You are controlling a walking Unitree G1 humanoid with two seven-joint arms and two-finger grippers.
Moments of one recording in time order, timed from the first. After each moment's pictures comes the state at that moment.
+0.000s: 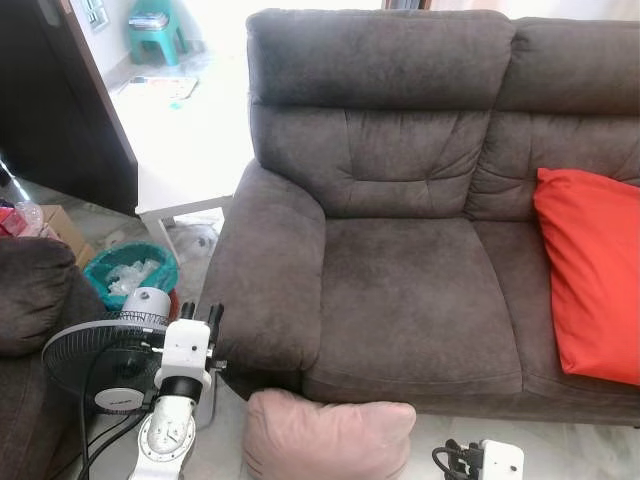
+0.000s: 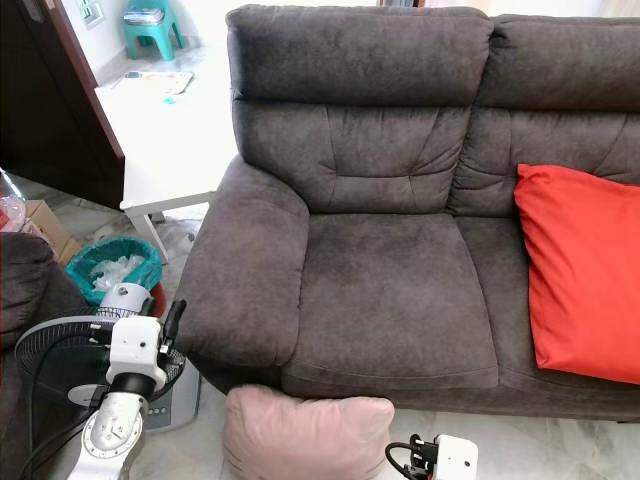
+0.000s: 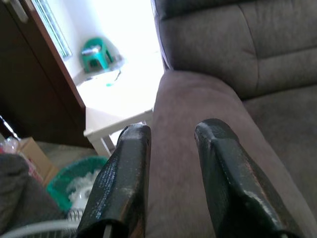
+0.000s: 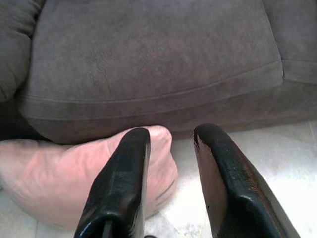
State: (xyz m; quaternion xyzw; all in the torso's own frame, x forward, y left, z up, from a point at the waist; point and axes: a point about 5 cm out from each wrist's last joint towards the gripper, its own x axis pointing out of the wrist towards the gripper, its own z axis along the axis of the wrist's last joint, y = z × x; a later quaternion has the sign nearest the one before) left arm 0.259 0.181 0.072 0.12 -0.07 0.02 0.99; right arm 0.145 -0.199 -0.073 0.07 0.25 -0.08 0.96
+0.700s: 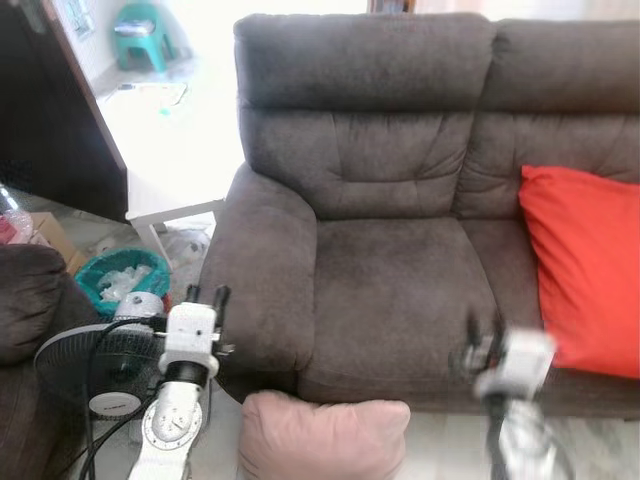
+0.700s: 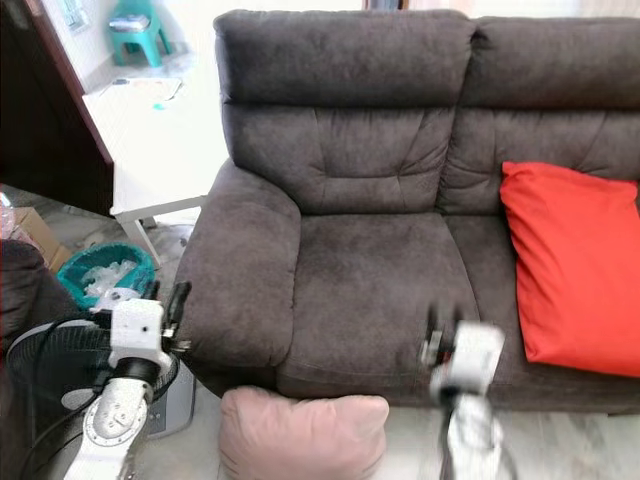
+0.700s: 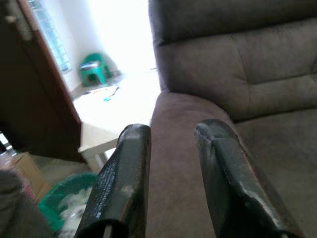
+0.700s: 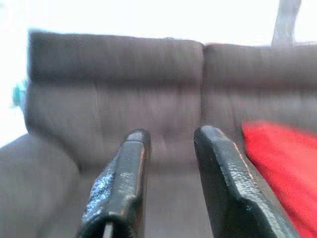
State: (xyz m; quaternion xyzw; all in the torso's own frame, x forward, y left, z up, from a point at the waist) left arm 0.256 0.171 0.090 0.11 -0.08 0.01 0.99; right arm 0.271 -0.219 0.061 -0.01 -0.10 -0.05 0.99
